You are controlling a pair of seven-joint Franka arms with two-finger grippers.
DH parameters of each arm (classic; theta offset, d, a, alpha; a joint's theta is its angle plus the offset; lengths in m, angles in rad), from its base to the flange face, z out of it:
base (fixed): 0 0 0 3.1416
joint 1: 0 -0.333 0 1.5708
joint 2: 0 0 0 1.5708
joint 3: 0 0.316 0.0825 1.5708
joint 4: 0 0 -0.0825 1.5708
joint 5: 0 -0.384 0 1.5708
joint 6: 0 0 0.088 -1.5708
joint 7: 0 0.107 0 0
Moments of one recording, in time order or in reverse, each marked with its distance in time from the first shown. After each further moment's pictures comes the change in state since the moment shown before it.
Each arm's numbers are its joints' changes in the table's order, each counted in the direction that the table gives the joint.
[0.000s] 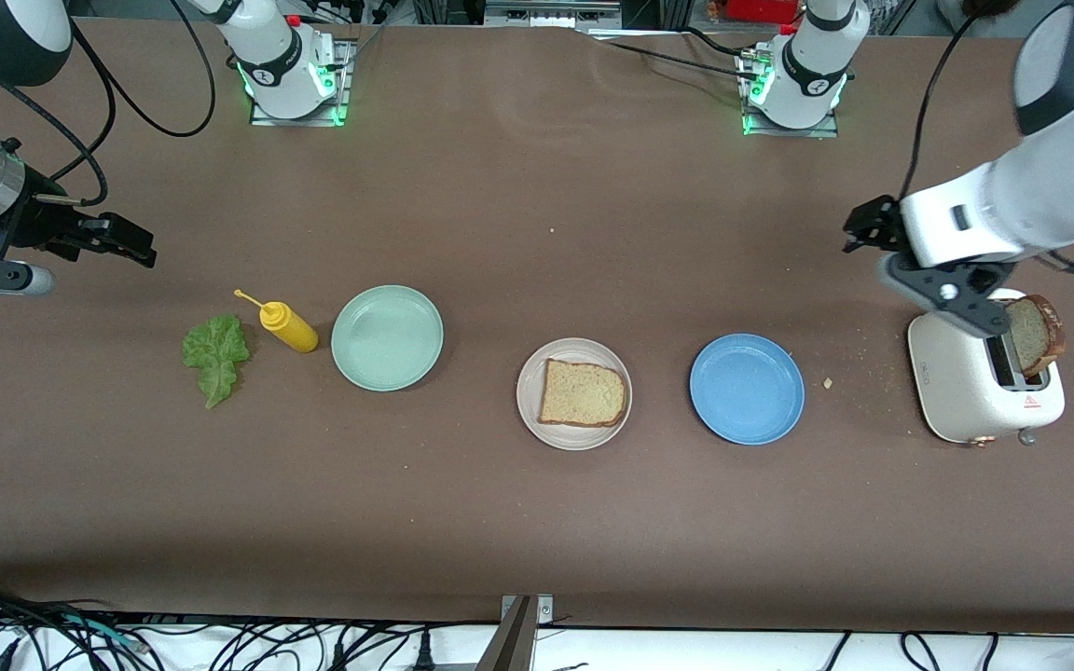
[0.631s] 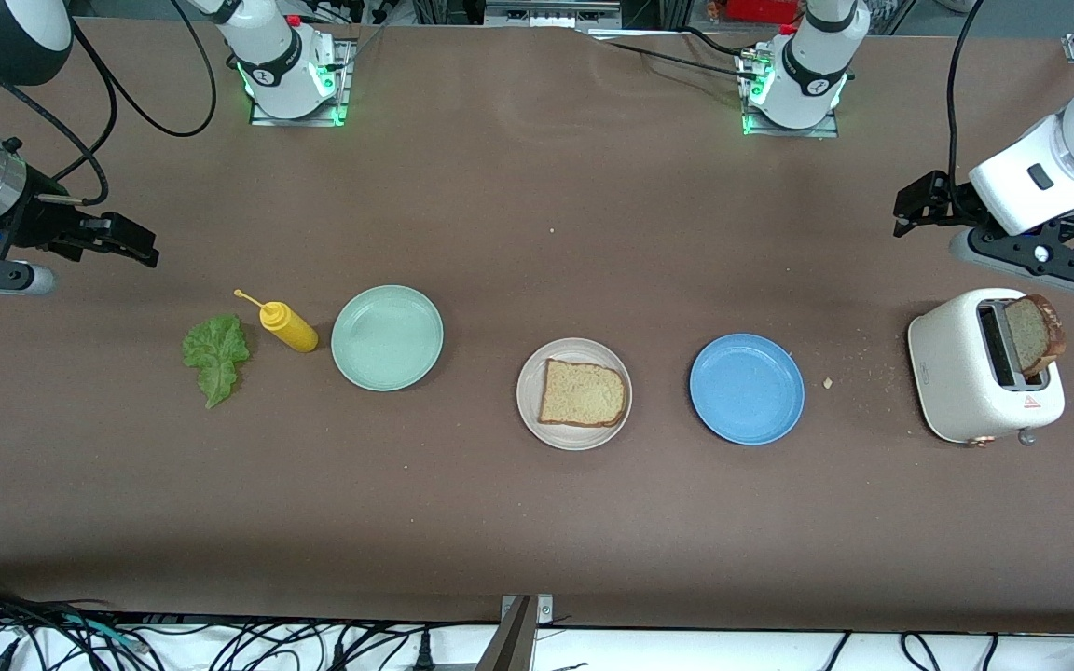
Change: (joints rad) left arm 0.000 -0.105 0.033 -0.087 -0.017 -0.027 -0.086; right arm -0.001 0.000 0.001 0.000 -0.010 0.000 0.000
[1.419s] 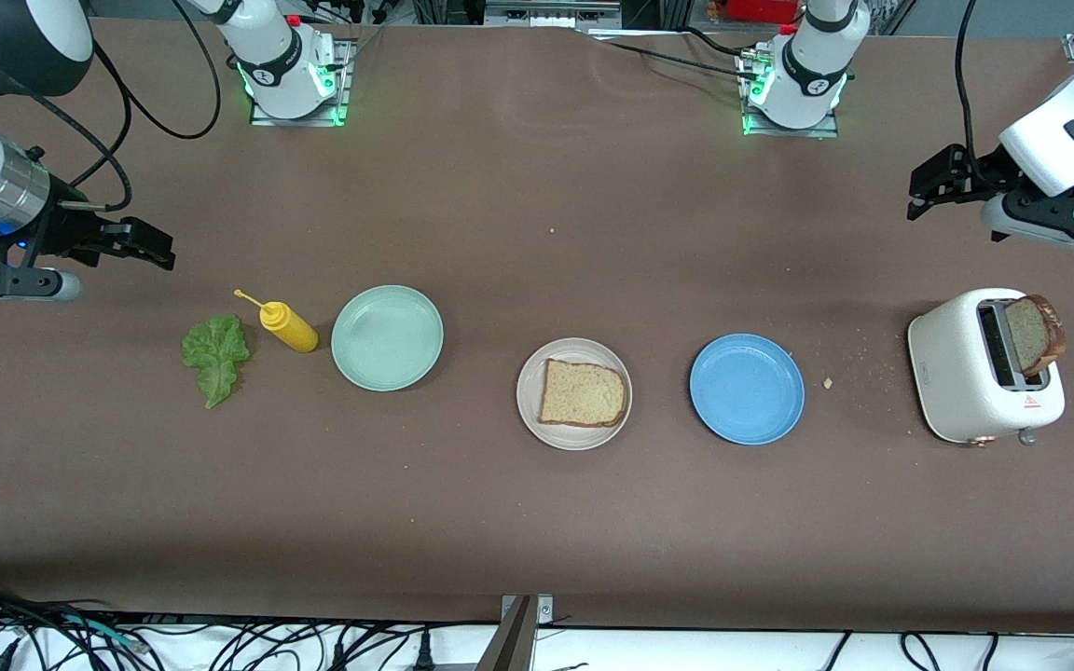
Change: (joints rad) left arm 0.072 -0.092 0.106 -0.072 0.038 -0.034 -0.025; right arm -0.019 0.017 0.012 0.000 0.000 -0.002 -0.013
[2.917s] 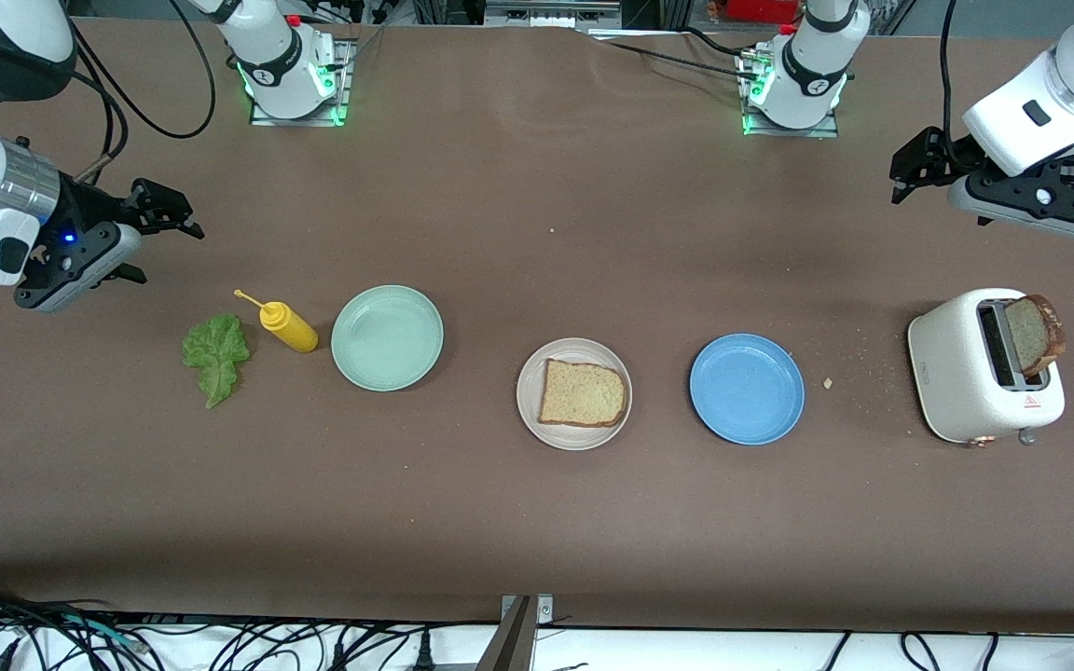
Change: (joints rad) left arm 0.008 -0.021 -0.051 -0.017 -0.045 0.024 -0.019; right arm 0.064 -0.008 0.021 -0.055 -0.196 0.003 -0.751
